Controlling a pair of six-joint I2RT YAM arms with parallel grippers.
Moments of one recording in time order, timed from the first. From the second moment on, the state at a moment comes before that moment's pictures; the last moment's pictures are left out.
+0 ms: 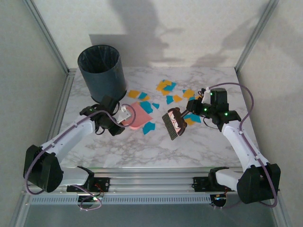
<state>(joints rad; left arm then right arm) -0.41 1.31 0.99 -0.85 0.12 0.38 0.20 1.16 0.94 -0.47 -0.40 0.46</state>
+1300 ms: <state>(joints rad) -0.50 1.28 1.01 -1.14 -0.06 0.36 0.44 1.58 1.15 -0.26 -0.41 0.60</state>
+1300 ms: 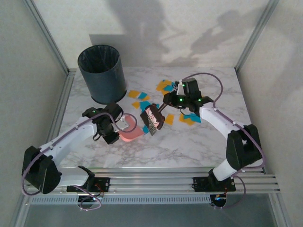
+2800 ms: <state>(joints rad) -0.62 1.43 0.98 -1.02 -0.06 0.41 0.50 1.31 1.00 -0.33 -0.17 0.50</state>
